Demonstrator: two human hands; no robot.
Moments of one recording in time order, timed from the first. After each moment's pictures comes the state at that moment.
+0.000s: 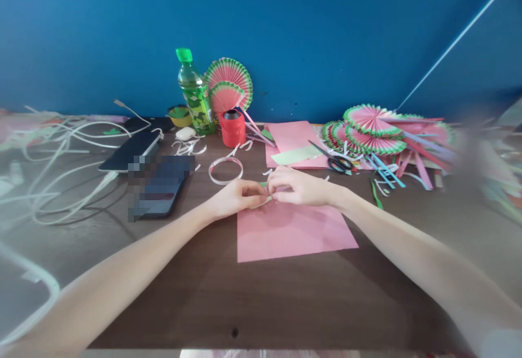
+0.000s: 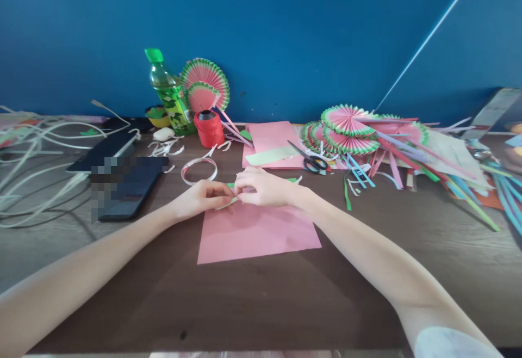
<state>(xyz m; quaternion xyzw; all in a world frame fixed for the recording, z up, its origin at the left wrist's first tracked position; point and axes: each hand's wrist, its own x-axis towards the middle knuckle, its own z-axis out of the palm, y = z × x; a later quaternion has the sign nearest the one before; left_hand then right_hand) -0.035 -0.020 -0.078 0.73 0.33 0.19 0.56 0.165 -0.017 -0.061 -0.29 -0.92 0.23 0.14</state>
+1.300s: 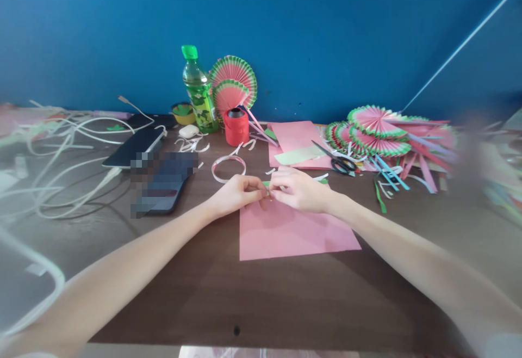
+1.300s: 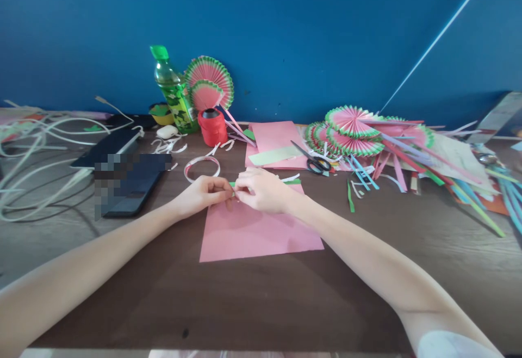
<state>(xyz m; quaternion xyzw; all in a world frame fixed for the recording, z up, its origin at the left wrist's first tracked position) -0.036 -0.020 -0.080 0.73 0.36 0.22 0.54 0.152 -0.028 -0.063 -0.33 -0.91 0.16 0.18</state>
